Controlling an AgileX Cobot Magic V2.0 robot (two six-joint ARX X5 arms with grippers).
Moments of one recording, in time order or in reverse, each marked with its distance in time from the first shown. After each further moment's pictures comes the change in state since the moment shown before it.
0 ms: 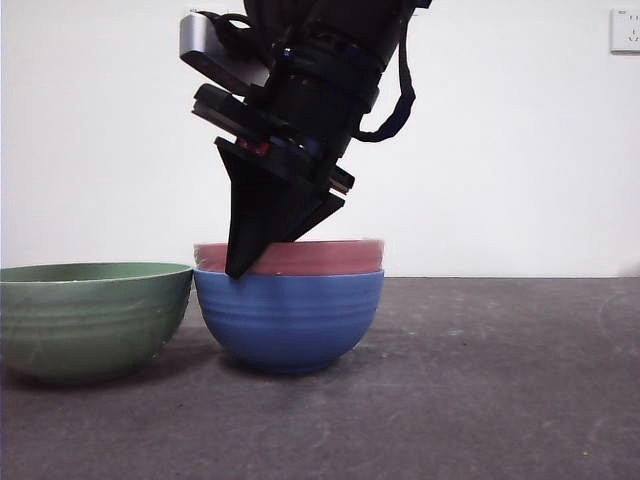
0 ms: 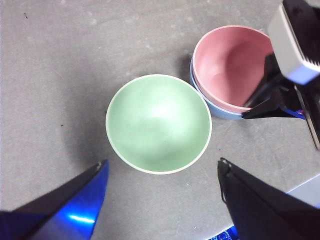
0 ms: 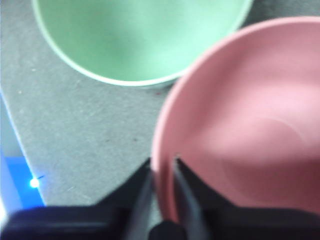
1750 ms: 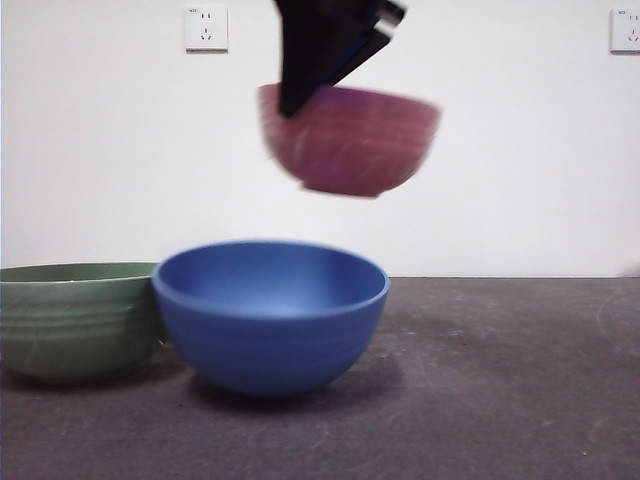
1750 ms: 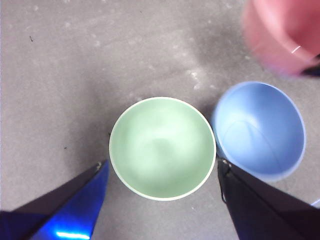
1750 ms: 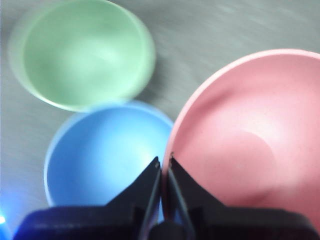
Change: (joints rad) left arm 0.000 0.039 0.000 0.097 0.000 0.003; right arm 0.053 -0.300 0.005 -0.054 0.360 0.016
